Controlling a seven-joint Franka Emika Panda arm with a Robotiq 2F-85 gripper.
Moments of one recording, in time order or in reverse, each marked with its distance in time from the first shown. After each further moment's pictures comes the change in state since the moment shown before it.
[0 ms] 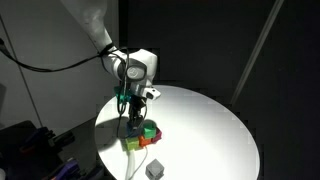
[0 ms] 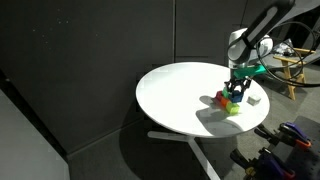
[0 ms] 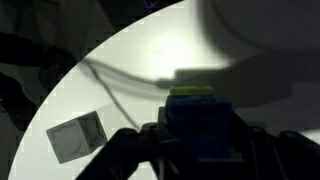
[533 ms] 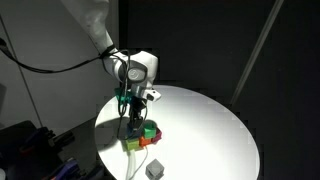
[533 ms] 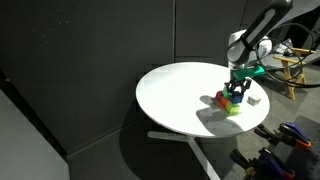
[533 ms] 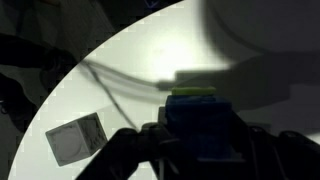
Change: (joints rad) arm -0.001 0.020 -0.002 0.010 0.001 0.000 0.000
